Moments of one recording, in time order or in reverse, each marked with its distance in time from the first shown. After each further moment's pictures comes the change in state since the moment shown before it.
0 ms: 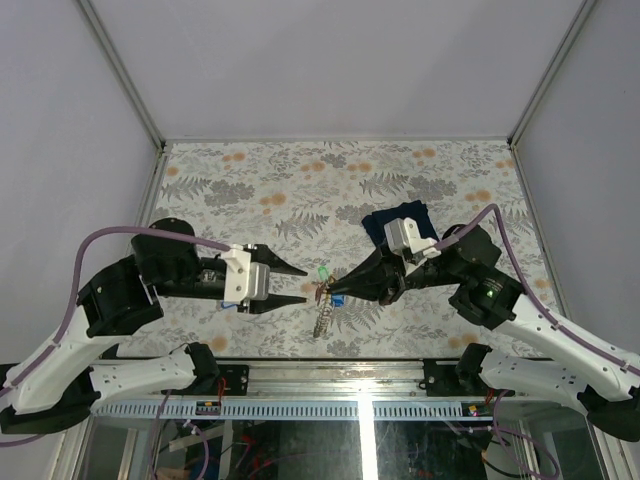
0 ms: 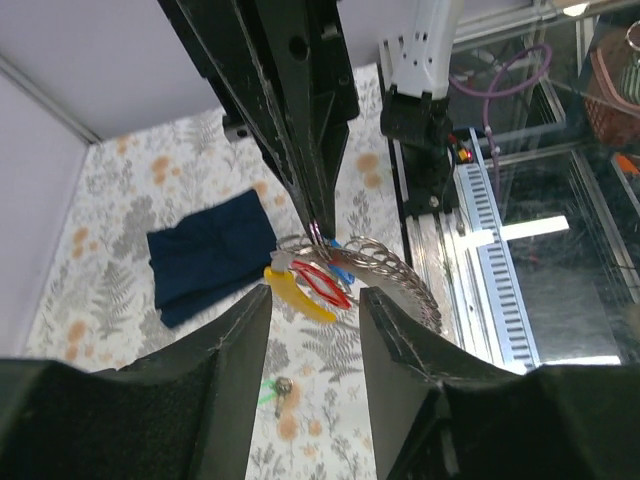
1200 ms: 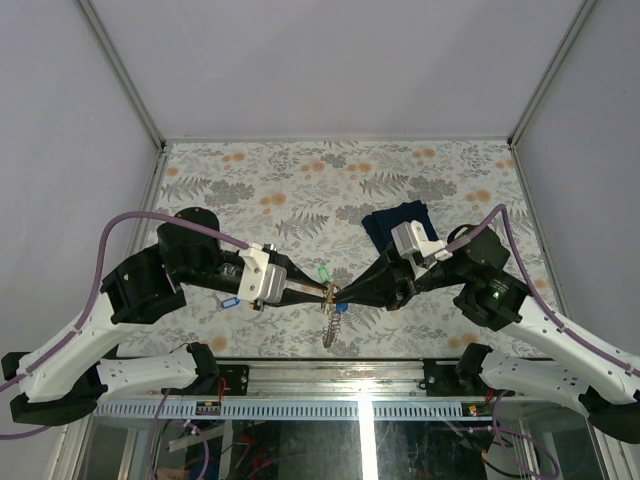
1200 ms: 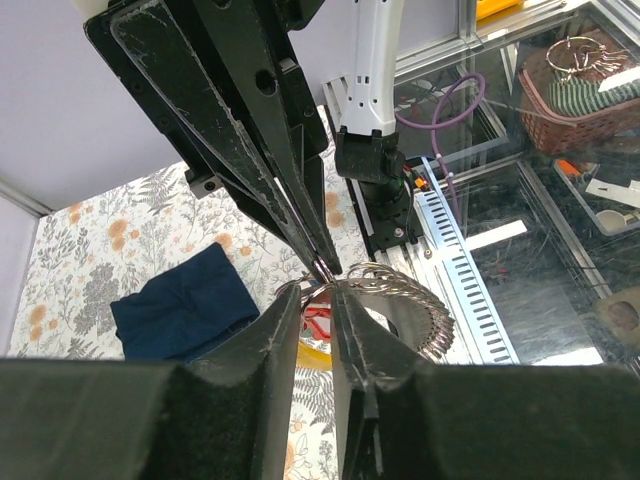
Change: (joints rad) left arm 0.000 0.071 -0.006 0.132 0.189 0.026; right arm 0.000 -0.019 0.021 0.008 -0.094 0.047
